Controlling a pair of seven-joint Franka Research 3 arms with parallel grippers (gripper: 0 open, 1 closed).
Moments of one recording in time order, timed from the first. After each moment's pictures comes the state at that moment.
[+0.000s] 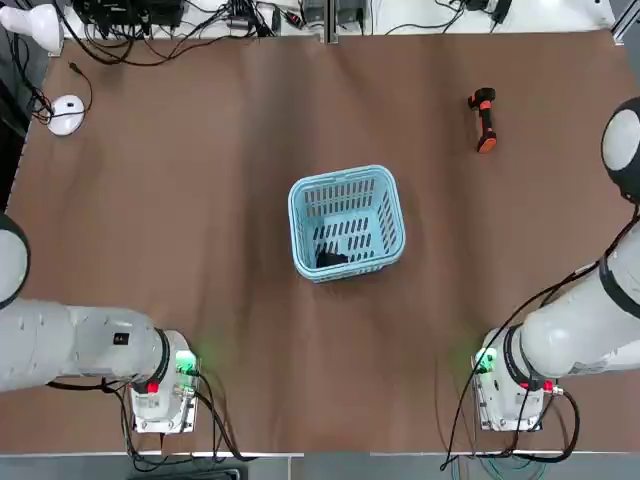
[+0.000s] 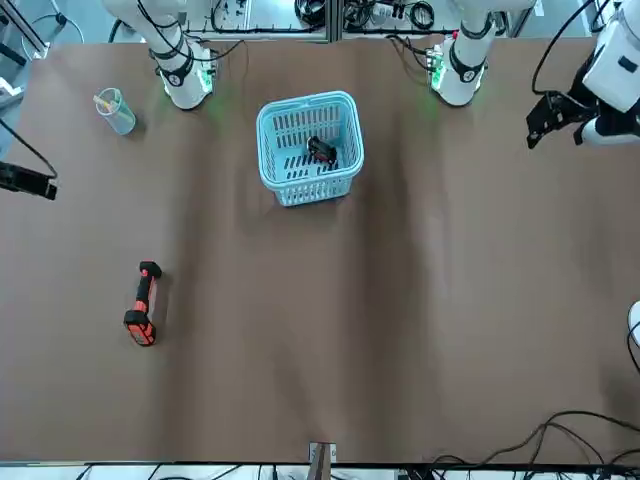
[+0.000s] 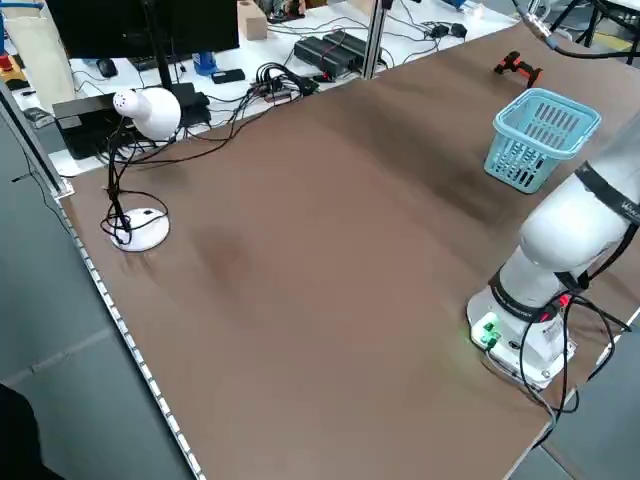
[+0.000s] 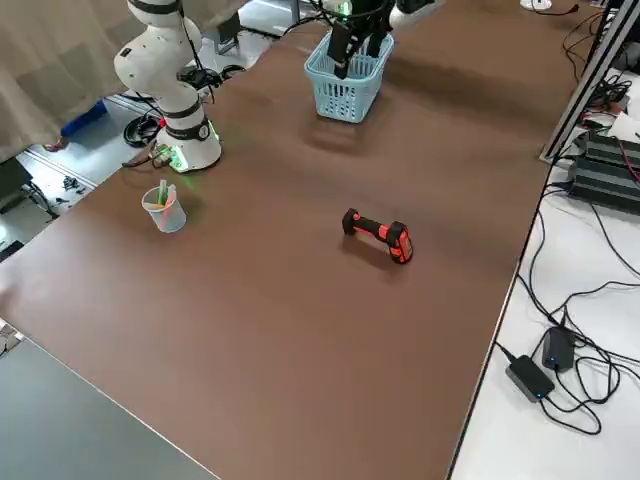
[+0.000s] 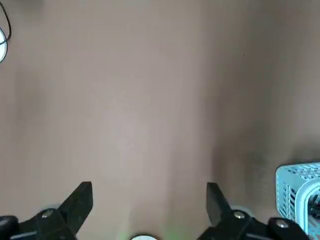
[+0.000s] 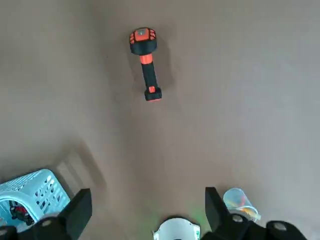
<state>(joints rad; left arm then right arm) -0.03 -0.15 -0.09 -1.68 -0.01 1.54 -0.16 0.05 0.31 -0.17 -1.07 0.06 1.19 0.10</state>
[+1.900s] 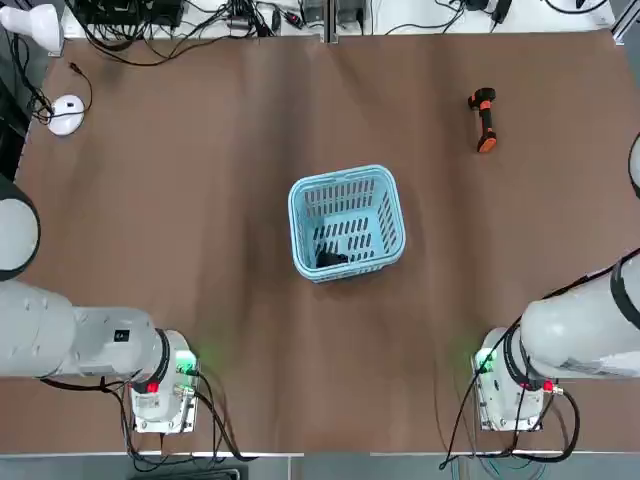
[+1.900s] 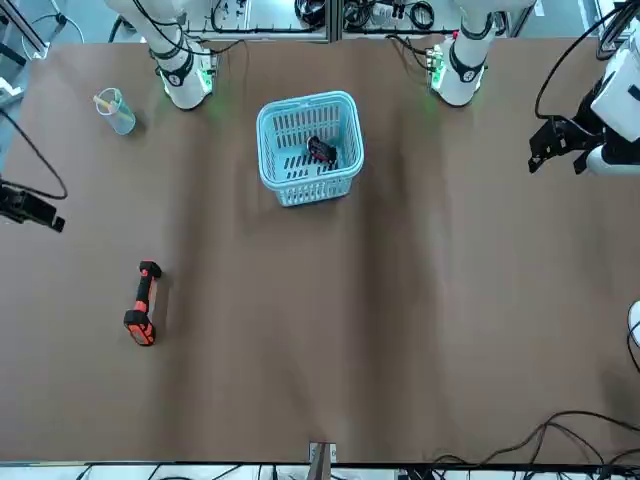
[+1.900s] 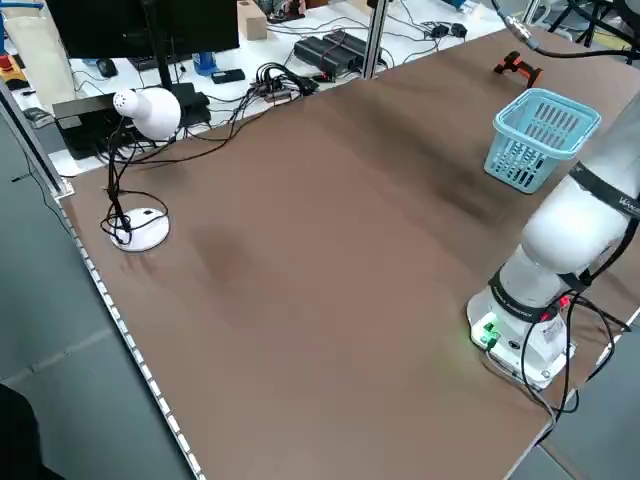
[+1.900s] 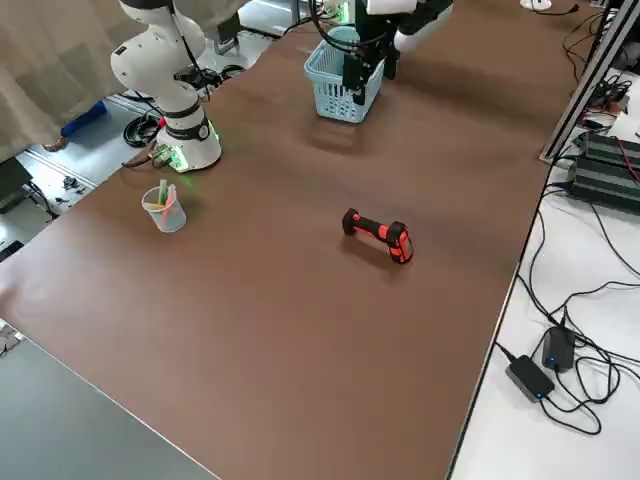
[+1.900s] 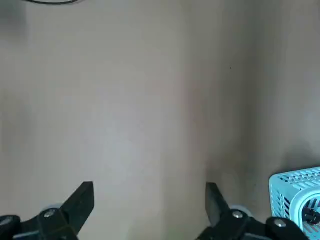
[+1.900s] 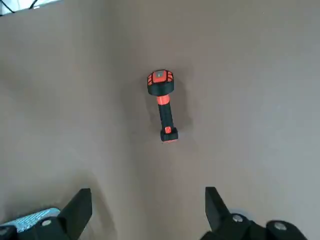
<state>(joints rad) 0.01 -0.06 -0.11 -1.60 -0.03 1.59 -0.08 -0.10 0.15 0.02 -1.42 0.06 1.56 0.11</state>
